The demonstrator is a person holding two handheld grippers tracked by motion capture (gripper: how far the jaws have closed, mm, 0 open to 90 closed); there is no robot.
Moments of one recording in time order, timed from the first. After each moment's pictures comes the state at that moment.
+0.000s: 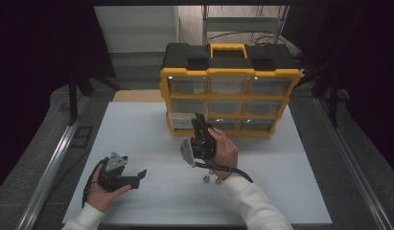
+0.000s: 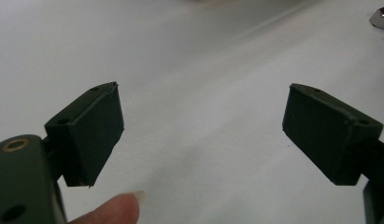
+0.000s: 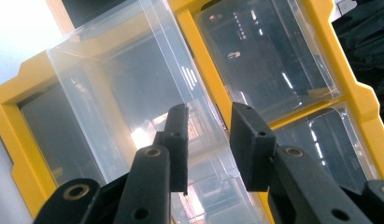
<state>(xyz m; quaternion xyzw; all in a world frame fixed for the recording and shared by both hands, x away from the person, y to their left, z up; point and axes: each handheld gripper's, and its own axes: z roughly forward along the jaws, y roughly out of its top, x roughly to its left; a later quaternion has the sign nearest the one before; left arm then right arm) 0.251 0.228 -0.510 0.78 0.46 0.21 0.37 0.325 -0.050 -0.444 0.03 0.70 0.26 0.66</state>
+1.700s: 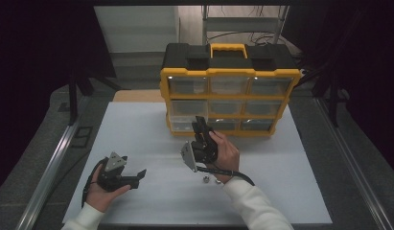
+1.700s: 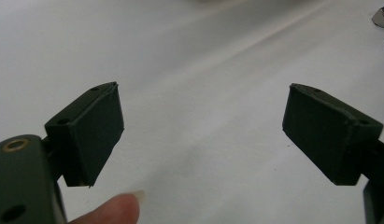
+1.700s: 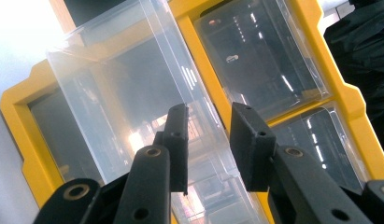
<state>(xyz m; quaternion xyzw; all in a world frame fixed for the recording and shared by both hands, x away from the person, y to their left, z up) 0.251 0.229 -0.510 0.78 0.46 0.21 0.37 0.314 -0.054 -0.443 0.03 0.70 0.26 0.66</state>
